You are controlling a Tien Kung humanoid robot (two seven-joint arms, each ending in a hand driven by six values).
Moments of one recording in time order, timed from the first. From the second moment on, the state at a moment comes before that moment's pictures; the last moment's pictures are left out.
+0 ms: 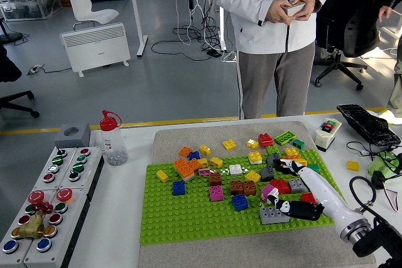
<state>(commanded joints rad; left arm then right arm) -0.16 0.09 -1.11 -0.18 1.33 0.00 0.29 0.34 -0.44 0.91 1.54 -1.73 -0.26 -0.13</state>
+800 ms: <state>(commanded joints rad) -0.17 0.10 -1.11 -0.18 1.32 0.00 0.29 0.50 -0.45 0.71 1.45 -1.95 -0.11 -0.25</state>
